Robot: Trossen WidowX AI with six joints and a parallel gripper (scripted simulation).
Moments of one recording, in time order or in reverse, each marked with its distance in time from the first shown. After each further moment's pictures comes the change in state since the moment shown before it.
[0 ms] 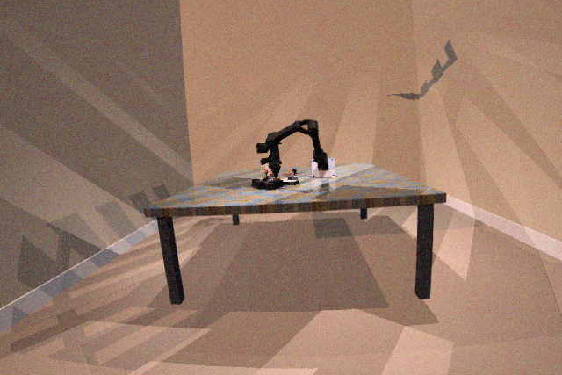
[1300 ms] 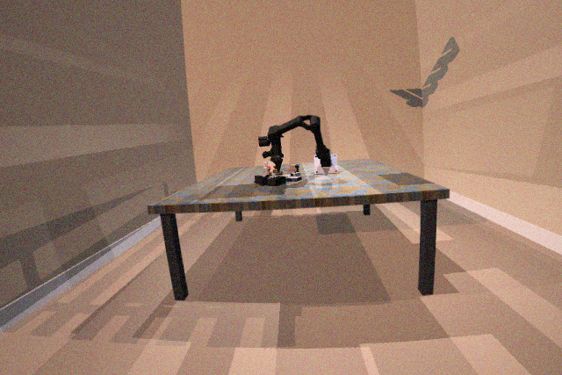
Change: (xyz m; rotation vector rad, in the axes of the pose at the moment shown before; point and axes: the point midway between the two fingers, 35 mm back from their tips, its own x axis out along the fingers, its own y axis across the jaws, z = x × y) arm -0.019 0.000 0.002 0.000 0.000 -0.010
